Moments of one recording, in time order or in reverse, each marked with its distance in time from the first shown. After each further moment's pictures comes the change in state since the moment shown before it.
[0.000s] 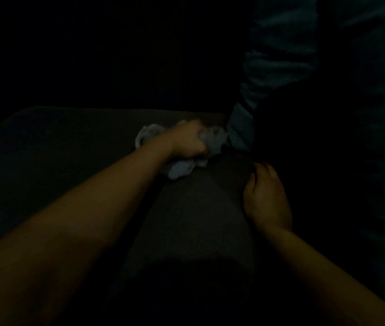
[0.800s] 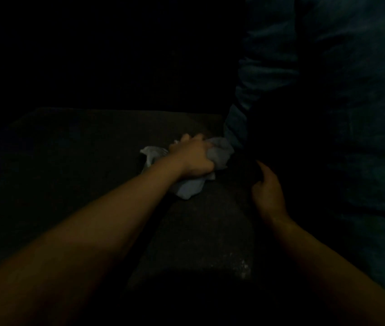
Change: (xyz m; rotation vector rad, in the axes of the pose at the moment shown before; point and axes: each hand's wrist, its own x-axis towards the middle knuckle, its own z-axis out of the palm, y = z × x) left_hand -0.042 0.031 0.031 0.175 -0.016 -0.021; right_hand -0.002 0.015 -0.013 0.427 -0.047 0.124
